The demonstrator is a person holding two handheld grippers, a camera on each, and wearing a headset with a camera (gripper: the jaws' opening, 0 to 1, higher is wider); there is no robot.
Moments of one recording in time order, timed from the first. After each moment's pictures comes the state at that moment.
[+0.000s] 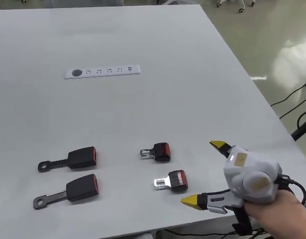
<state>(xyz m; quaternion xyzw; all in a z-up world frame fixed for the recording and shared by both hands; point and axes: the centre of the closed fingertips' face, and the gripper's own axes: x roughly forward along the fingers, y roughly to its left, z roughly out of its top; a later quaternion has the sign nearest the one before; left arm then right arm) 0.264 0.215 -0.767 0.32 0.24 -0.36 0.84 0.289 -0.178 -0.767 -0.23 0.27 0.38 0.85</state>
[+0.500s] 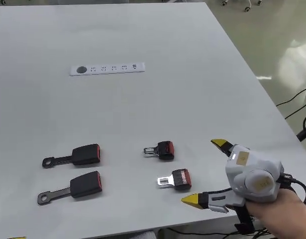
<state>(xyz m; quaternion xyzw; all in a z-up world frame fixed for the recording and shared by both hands) 0.266 0.215 -0.767 0.32 0.24 -0.36 0.84 0.294 -0.173 -0.768 -0.22 0.27 0.39 0.85</state>
